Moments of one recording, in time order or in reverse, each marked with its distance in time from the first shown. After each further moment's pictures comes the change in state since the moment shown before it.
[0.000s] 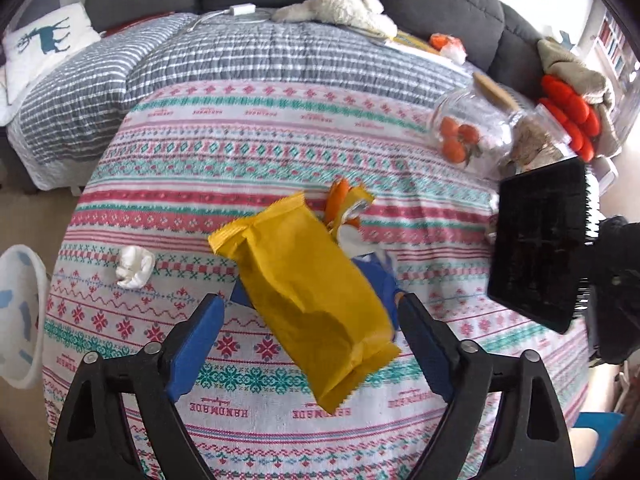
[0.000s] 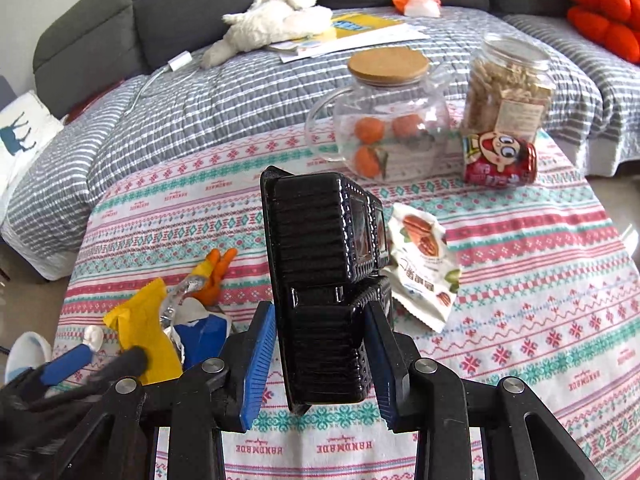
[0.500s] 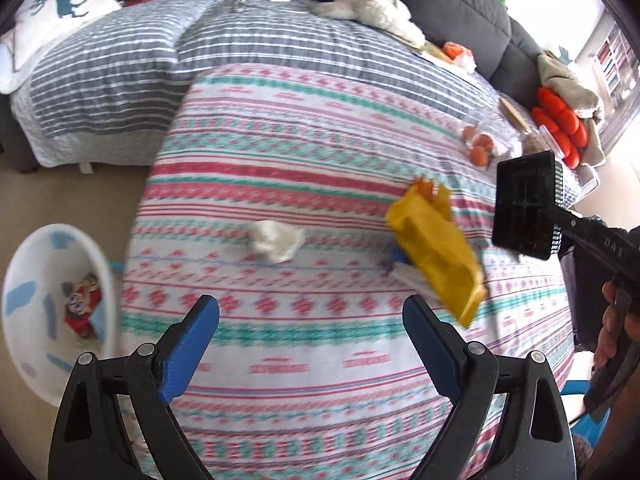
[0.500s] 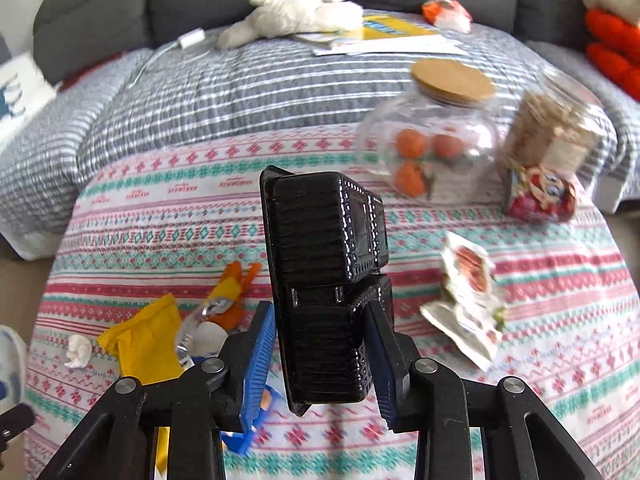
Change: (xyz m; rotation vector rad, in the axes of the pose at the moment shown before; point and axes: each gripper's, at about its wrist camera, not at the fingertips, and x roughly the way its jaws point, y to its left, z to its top) left arm -0.036 0.120 -0.002 -0.027 0.058 -0.121; right arm 0.032 0.050 0.014 -0.093 0.003 -0.072
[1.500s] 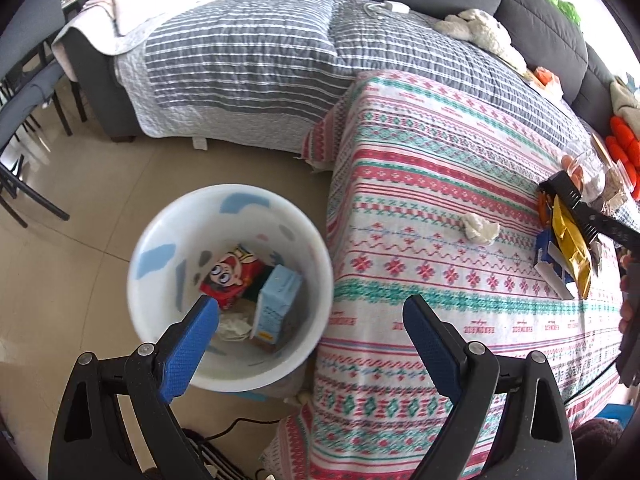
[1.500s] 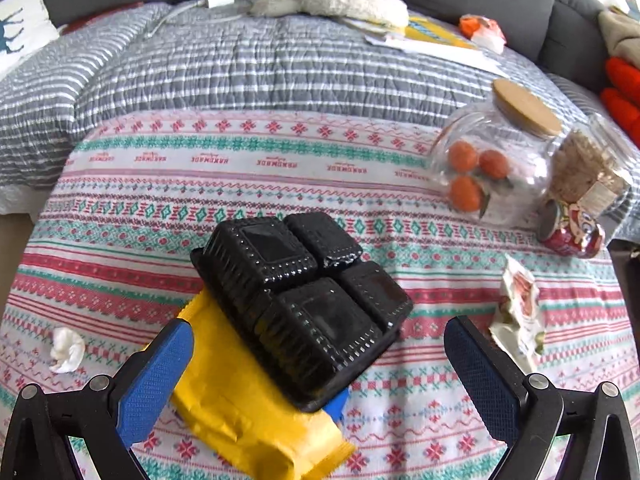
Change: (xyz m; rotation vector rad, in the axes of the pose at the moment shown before) left arm -0.052 0.143 -0.028 -0.128 -0.011 0.281; right arm 0.057 0.094 0.005 -0.174 0.060 -0.138
